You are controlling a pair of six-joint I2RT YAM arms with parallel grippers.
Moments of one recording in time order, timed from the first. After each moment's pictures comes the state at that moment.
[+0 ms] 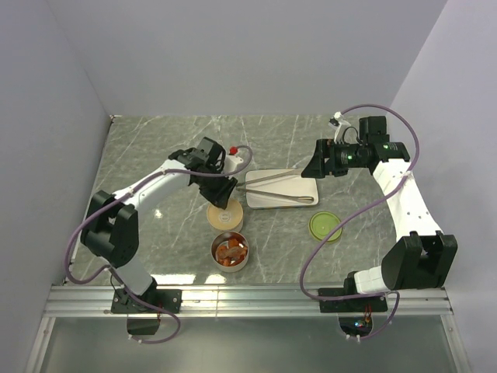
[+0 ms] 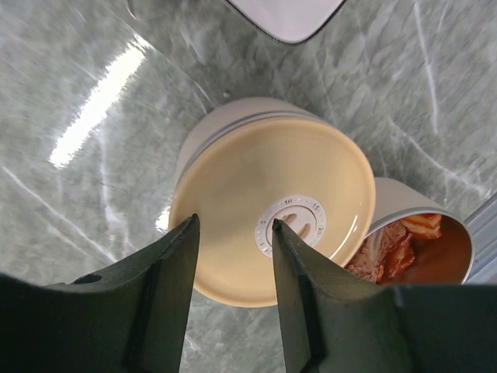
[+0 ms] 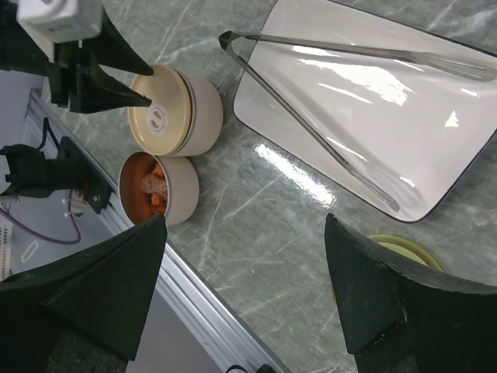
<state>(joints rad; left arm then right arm) -0.53 1.66 1.29 -0.78 0.30 0.19 0.02 1.40 1.33 -0.87 -0.77 -0.04</state>
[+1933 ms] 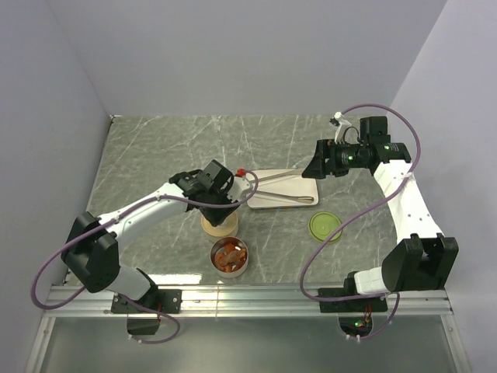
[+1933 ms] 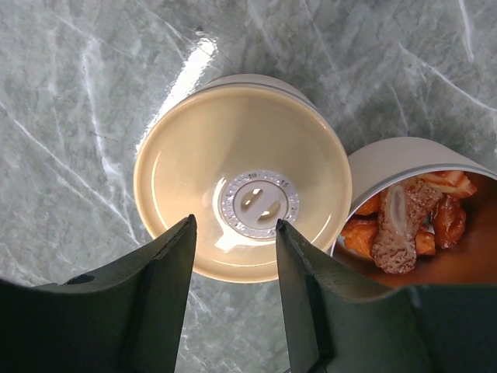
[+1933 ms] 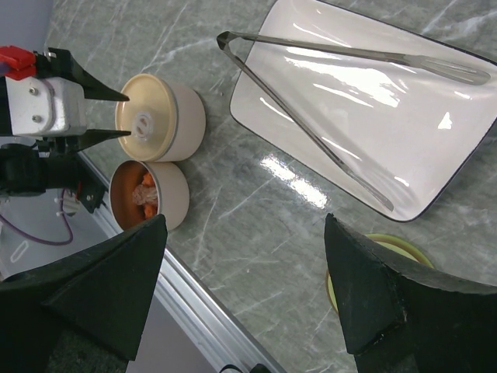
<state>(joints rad) -0.72 1.46 1.11 -0.76 0.05 0.21 0.02 1.39 1.33 -0.88 -0.76 -0.06</state>
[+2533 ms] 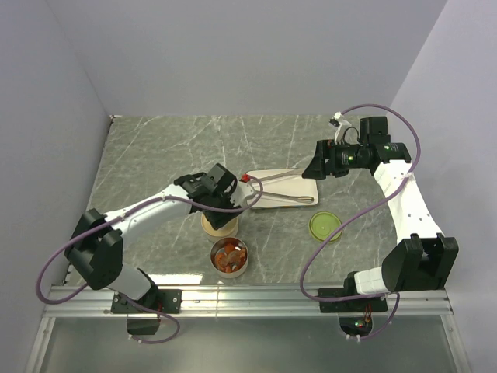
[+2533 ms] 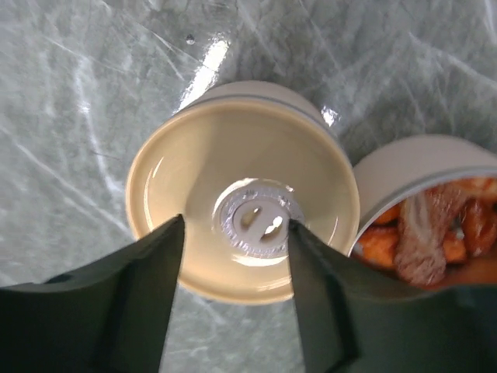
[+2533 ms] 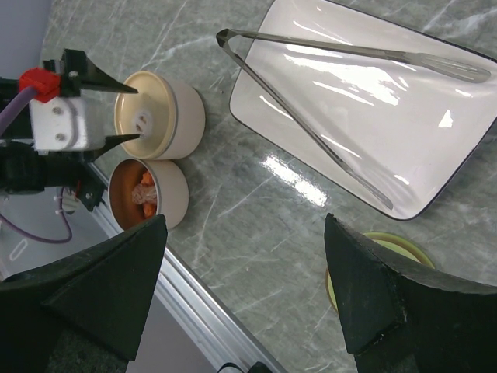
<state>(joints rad) -0.74 1.50 1.07 -0.70 0.03 0.25 0.02 1.39 1.33 -0.88 -0.76 -0.07</state>
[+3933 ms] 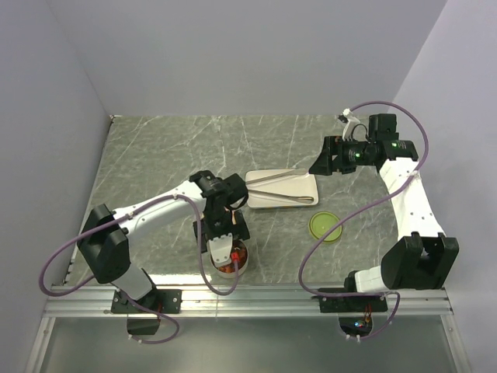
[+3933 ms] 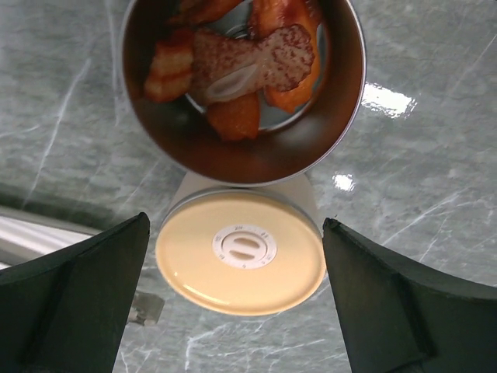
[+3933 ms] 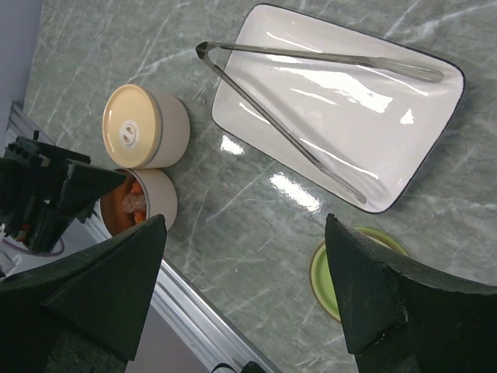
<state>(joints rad) -0.88 1.57 1.29 -1.28 0.27 1.97 -0.04 1.40 1.37 -0.91 -0.75 -0.09</state>
